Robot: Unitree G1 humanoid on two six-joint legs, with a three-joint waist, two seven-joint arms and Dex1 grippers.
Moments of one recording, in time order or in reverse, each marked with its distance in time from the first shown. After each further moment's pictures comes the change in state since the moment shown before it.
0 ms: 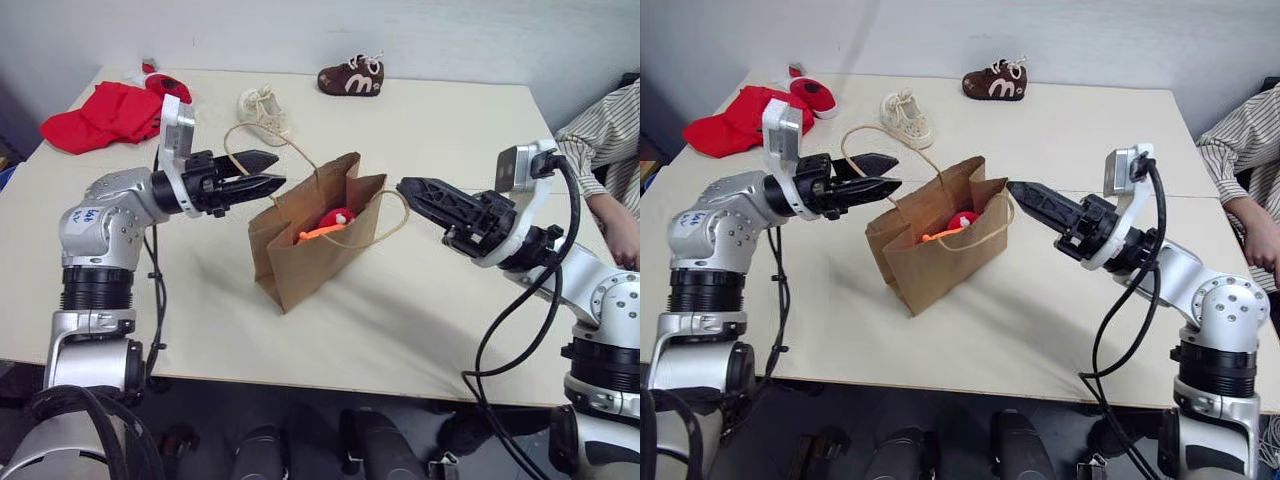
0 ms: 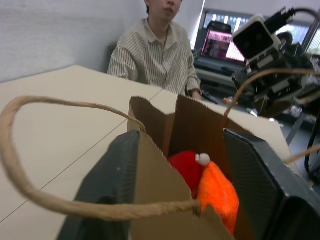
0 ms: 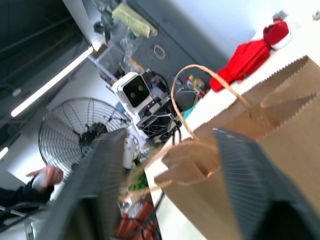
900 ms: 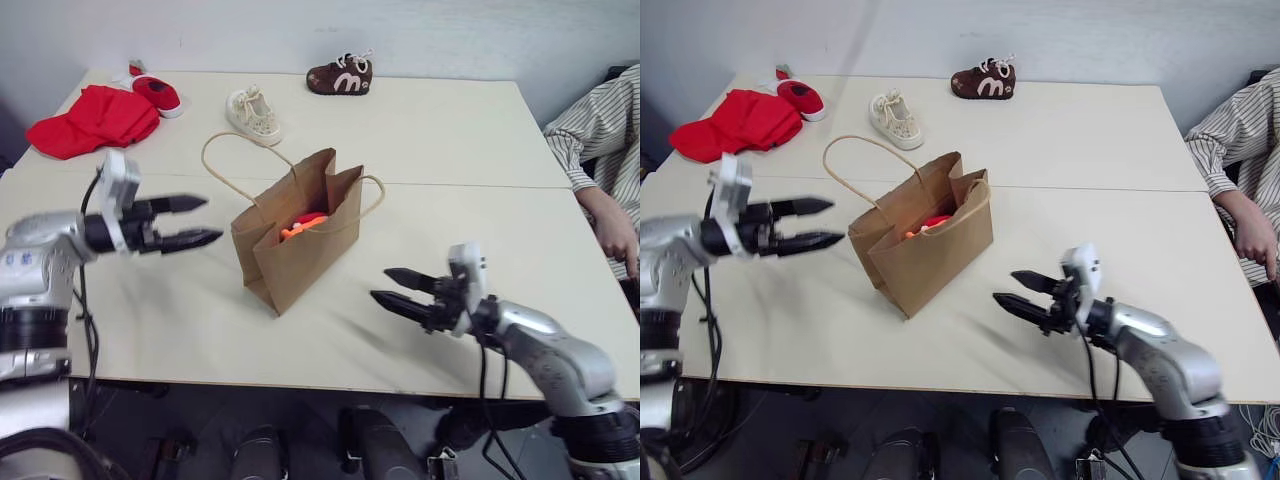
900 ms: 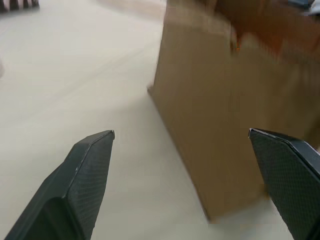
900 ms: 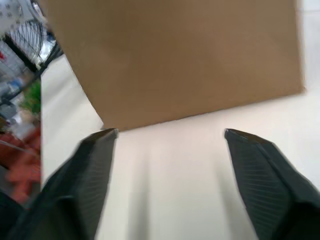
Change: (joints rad) left arm 0.332 0.199 0.093 0.007 0.081 -0.036 -0.062; right arm 0.327 0.066 0.347 -0.148 -1.026 -0.550 0.466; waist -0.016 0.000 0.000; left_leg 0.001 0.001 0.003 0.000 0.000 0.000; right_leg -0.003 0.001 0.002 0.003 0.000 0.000
